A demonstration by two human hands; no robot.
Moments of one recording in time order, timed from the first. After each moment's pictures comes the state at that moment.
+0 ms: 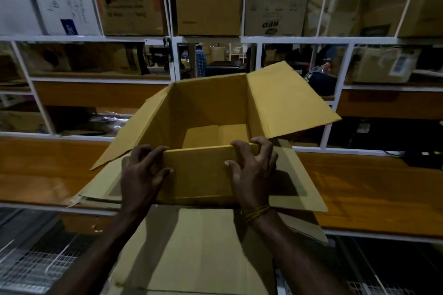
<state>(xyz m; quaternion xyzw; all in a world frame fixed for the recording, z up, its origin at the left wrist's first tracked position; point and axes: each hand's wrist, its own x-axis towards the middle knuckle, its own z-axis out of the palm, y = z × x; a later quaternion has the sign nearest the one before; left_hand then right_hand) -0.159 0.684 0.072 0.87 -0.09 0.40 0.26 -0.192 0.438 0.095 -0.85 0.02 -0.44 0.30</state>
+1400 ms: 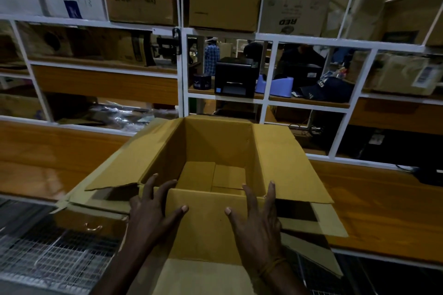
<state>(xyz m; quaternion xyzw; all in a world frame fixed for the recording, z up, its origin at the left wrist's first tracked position) -0.150 0.680 0.000 0.96 0.02 0.13 0.24 -0.193 0.436 0.015 -0.96 0.09 -0.14 0.23</state>
